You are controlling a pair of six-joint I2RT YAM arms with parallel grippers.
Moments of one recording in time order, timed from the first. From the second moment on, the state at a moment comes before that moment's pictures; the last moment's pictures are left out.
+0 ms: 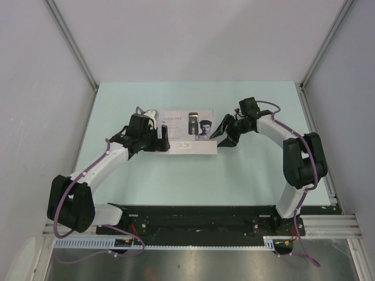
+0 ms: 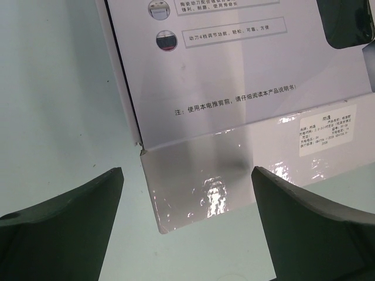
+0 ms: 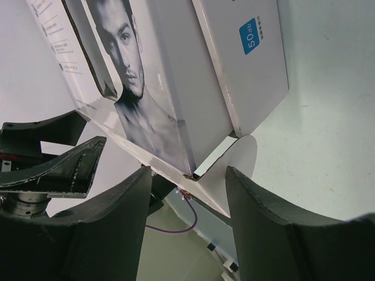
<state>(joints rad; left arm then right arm) -0.36 1.31 0.89 -0.41 0.08 -0.29 0.30 1.79 1.26 -0.53 -0.65 0.89</state>
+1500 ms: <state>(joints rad) -0.38 1.32 0.90 -0.43 0.07 -0.26 0.34 1.77 1.26 -0.52 -0.58 0.81</state>
